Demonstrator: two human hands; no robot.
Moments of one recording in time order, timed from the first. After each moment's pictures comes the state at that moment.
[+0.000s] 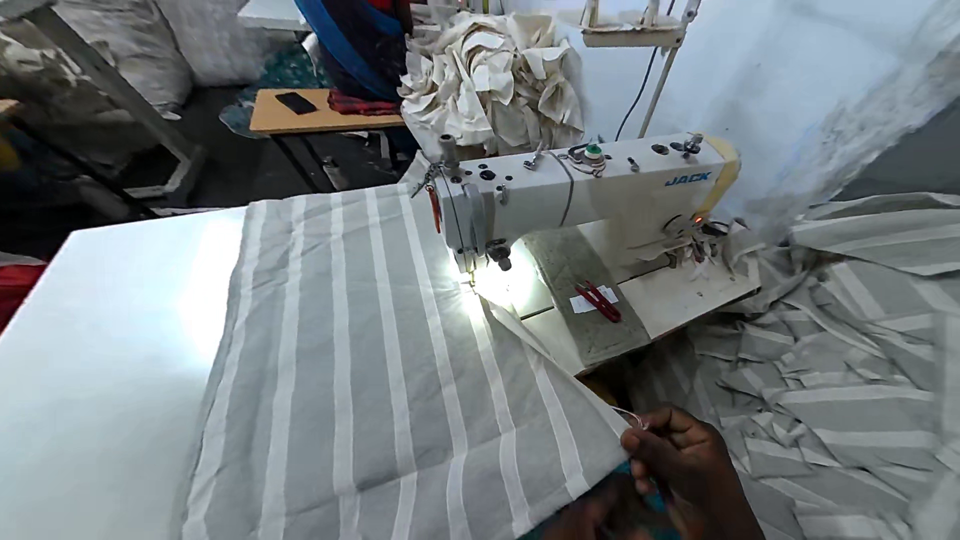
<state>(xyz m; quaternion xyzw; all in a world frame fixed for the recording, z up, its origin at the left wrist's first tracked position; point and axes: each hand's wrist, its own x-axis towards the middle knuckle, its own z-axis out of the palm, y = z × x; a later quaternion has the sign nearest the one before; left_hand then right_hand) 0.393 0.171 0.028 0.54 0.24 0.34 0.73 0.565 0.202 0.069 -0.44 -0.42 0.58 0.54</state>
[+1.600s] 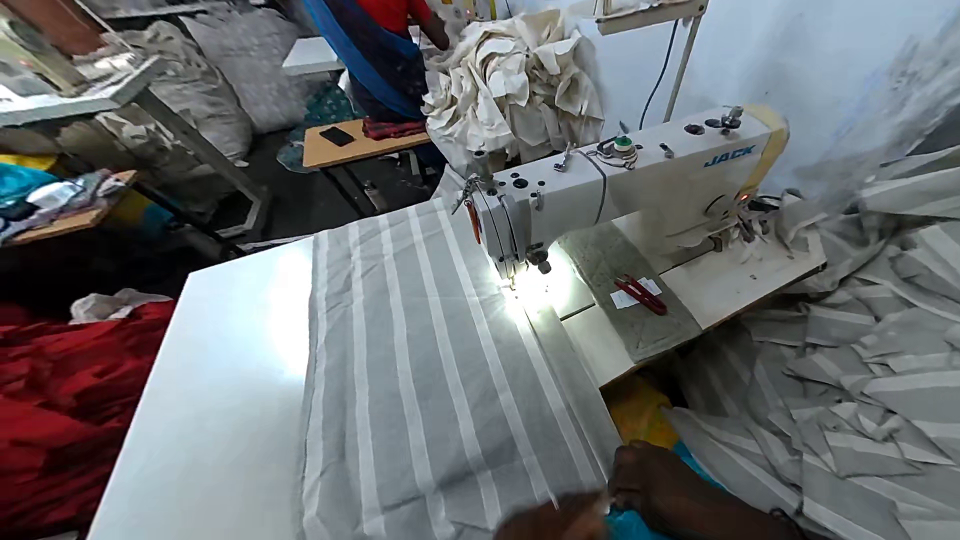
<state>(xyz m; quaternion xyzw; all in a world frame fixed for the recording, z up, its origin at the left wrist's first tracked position) 0.307 0.146 0.039 0.71 0.50 0.28 0.40 0.544 0.225 -0.021 -0.35 -0.84 0.40 -0.03</state>
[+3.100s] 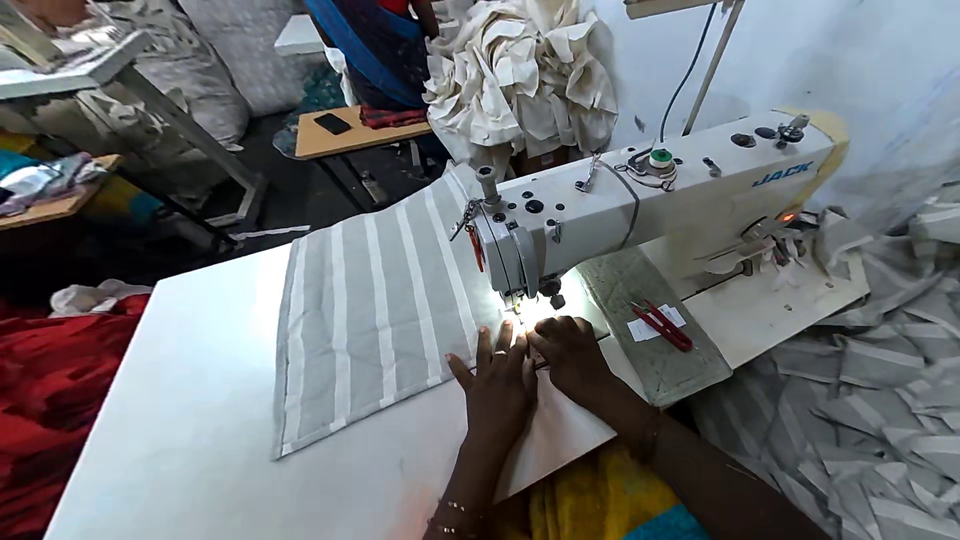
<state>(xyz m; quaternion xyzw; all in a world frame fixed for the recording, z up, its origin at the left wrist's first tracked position) 0.281 0.352 -0.047 0.70 0.69 0.17 0.01 0.428 0.407 -0.045 -0.41 -0.88 0.01 0.24</state>
